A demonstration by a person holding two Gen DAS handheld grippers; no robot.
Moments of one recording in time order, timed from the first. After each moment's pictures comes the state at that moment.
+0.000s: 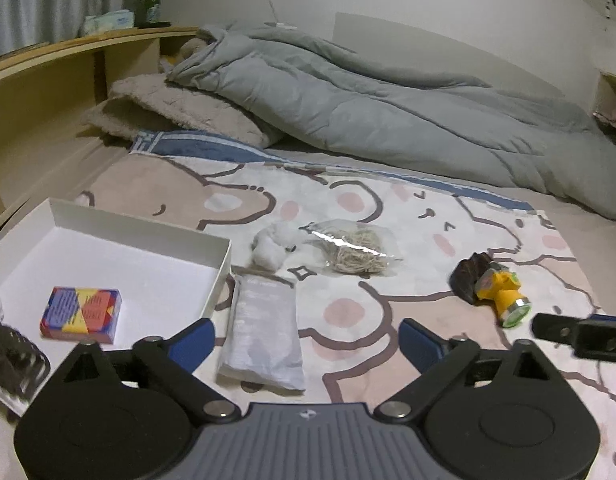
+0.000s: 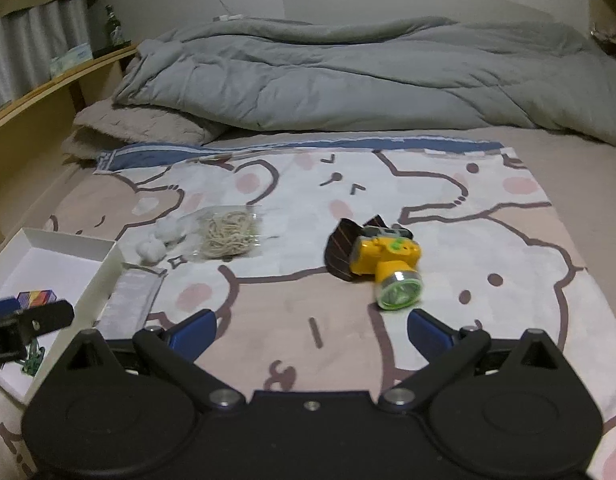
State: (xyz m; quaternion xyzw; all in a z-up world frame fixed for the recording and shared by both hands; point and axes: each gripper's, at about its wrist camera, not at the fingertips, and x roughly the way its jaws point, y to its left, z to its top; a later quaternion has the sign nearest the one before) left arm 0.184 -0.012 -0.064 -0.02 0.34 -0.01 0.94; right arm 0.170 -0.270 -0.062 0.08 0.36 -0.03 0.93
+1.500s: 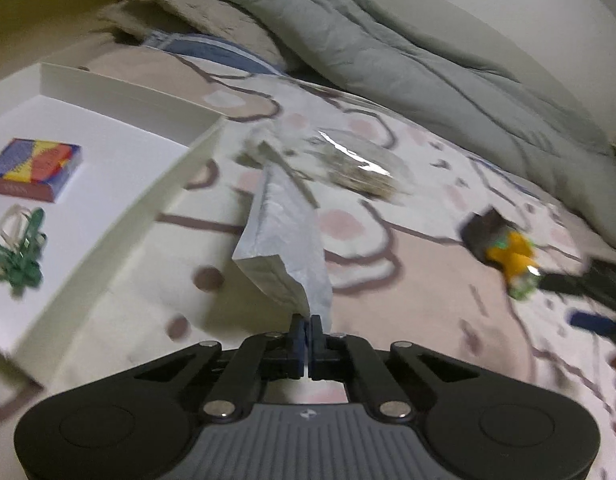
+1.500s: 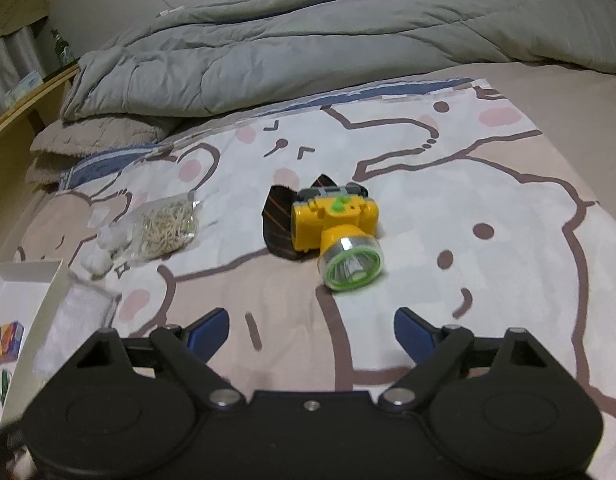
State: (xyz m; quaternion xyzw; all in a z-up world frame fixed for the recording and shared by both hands) left arm 0.178 -0.014 -0.147 -0.13 0.40 -0.03 0.91; right arm 0.201 -0.325 -0.119 0.16 0.38 -0.06 0.91
